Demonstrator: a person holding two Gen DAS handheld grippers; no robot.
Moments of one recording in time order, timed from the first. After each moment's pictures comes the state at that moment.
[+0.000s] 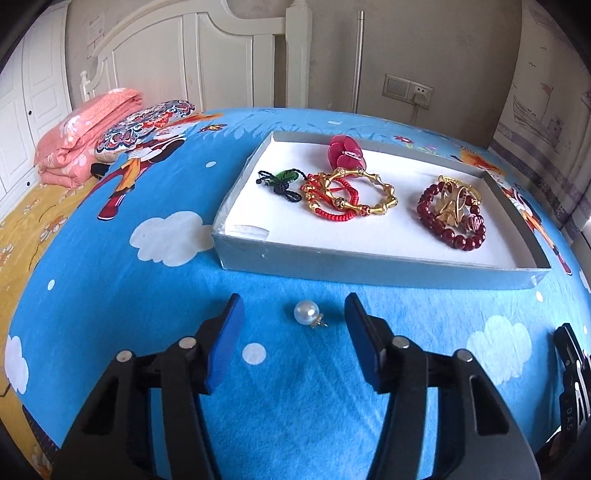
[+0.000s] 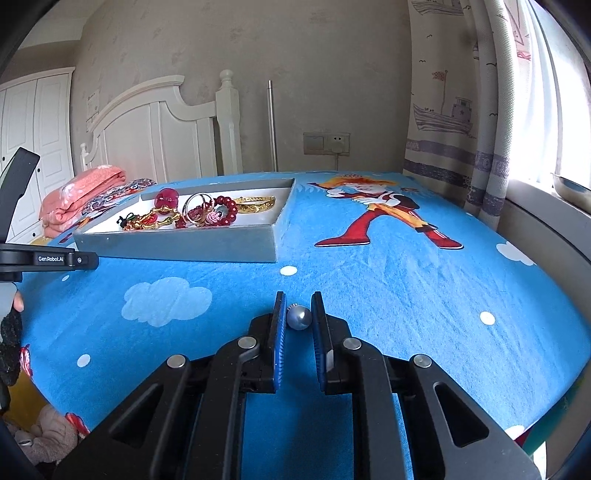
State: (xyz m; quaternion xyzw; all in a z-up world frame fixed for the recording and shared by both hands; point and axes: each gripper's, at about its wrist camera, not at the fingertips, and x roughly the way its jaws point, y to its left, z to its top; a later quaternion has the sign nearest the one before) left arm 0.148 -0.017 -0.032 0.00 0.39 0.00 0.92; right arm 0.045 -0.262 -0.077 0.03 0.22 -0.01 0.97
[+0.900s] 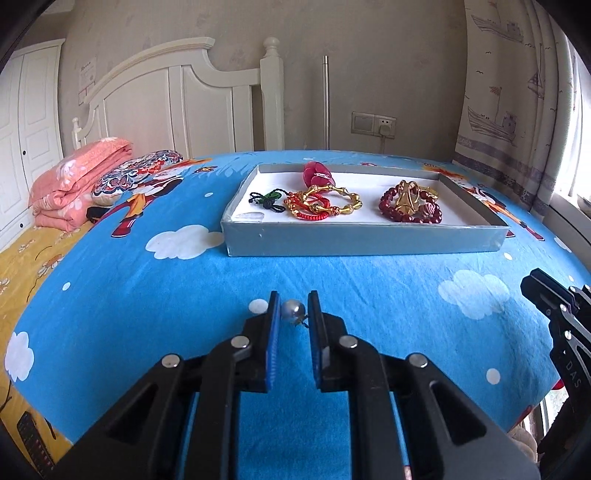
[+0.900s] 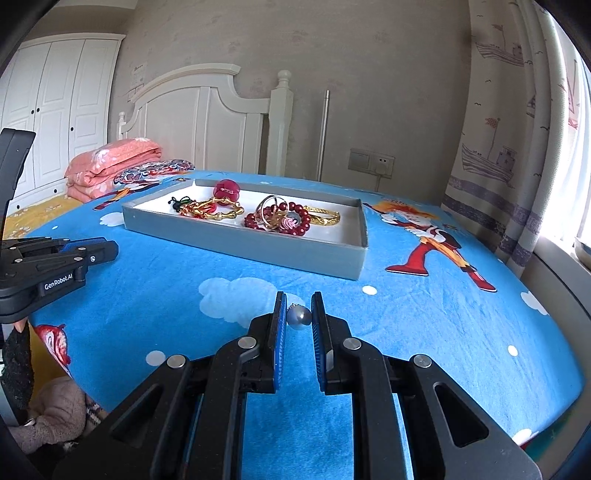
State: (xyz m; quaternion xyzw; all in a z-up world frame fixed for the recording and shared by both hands) left arm 0.075 -0.012 -0.038 0.03 0.28 -0.05 0.96; right arm 0.032 -0.195 -0.061 -0.06 0.21 0.04 0.98
